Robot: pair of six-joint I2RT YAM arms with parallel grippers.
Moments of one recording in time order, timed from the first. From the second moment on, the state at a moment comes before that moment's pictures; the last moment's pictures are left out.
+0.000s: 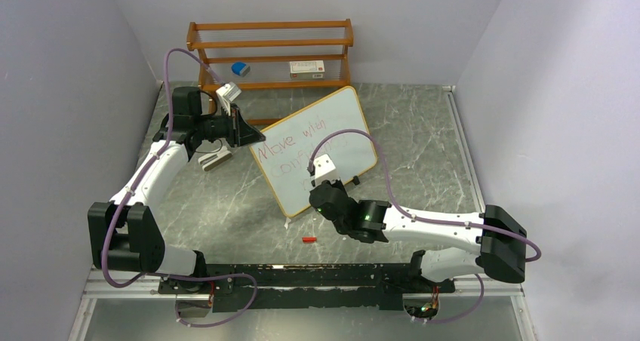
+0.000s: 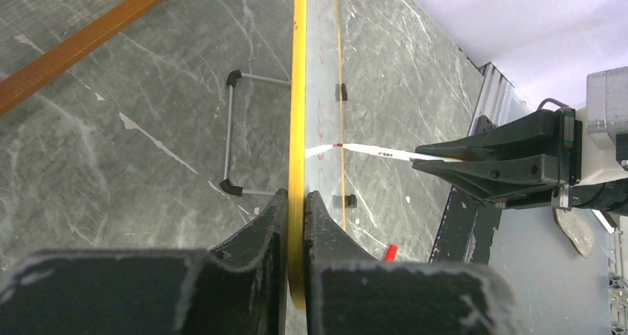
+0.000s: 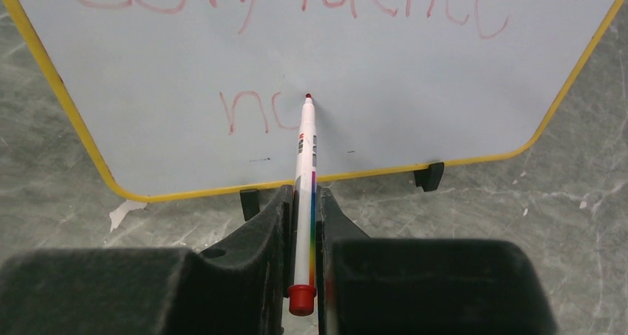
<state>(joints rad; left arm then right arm) -0.09 1.40 1.07 -0.25 1.02 -0.01 1.21 1.26 0.77 -0.16 0.76 0.25</state>
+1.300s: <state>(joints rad) -0.09 1.40 1.07 -0.25 1.01 -0.01 1.22 1.25 0.79 -0.17 0.70 0.24</state>
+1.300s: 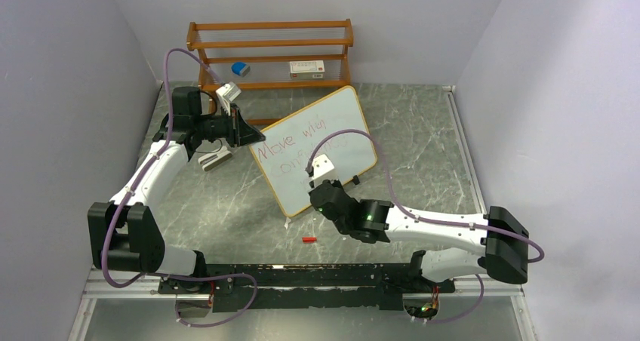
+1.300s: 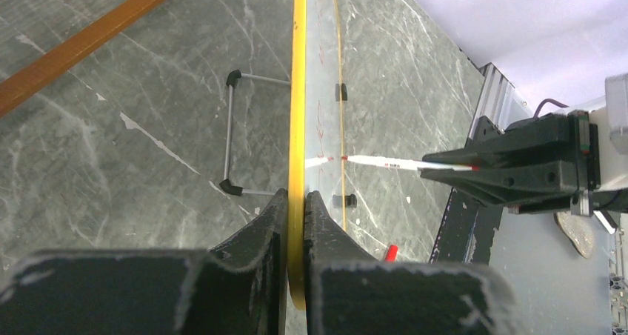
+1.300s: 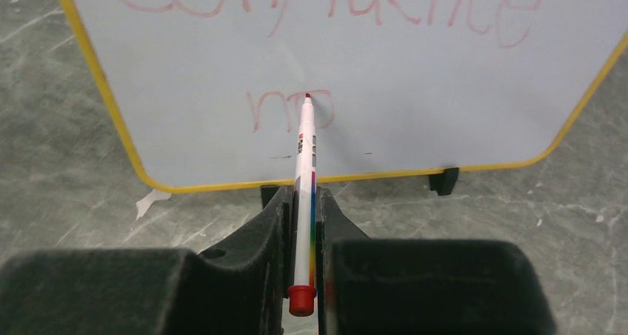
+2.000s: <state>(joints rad) -0.09 1.40 1.07 -0.25 1.01 -0.01 1.14 1.22 0.76 -0.13 0.68 0.20</state>
